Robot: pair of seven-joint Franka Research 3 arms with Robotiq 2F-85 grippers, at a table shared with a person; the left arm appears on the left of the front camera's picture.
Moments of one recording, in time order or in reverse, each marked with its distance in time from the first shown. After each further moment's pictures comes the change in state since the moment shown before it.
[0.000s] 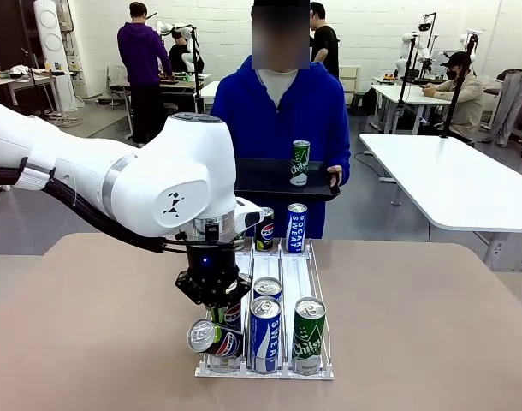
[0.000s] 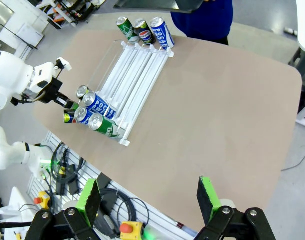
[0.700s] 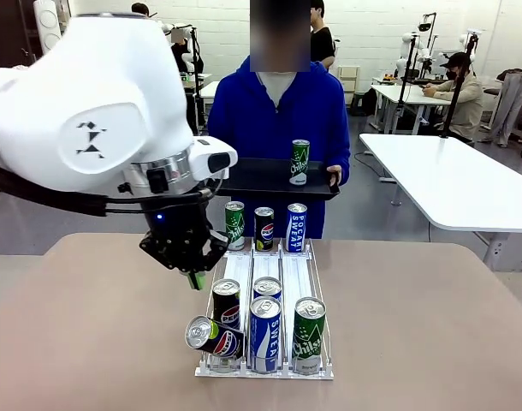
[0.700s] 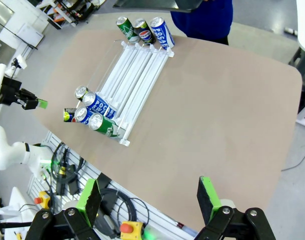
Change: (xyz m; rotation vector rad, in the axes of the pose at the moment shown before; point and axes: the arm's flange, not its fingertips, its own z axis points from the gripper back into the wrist) left arm -0.064 0.030 0.107 -0.085 -0.138 -0.058; right arm 0.000 0.000 0.000 0.000 0.001 -0.001
